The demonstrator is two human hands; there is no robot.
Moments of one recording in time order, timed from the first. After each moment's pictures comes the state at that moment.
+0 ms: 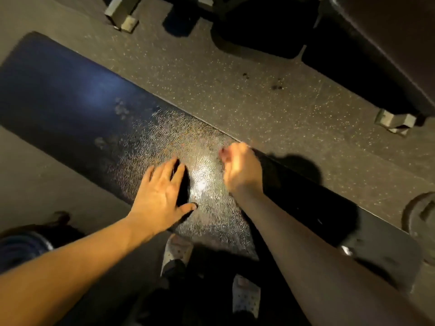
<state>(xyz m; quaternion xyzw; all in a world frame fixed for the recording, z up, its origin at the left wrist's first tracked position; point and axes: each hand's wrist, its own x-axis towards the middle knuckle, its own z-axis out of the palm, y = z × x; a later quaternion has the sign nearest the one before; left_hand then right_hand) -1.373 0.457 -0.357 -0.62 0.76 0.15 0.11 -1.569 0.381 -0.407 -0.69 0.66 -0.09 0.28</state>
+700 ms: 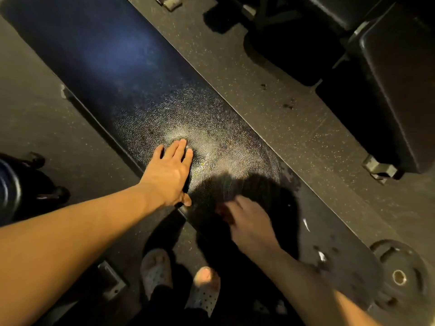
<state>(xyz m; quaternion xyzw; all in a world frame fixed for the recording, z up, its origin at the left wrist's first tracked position) -1.407 0.498 -0.361 -0.66 0.69 0.20 0.24 -1.656 0.518 -0.393 -0.87 0.42 0.04 0.24</state>
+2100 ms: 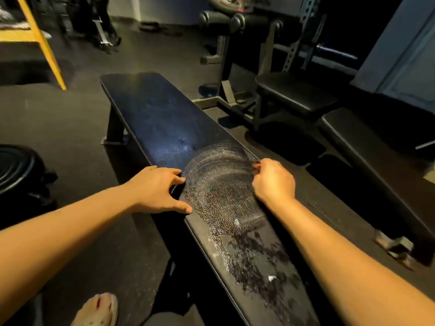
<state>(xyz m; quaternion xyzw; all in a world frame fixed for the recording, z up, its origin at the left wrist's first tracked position) -1.514 0.627 -0.400 -0.76 0.64 0.10 0.03 -1.744 0.457 -0.411 -0.82 0.55 -0.13 0.07</state>
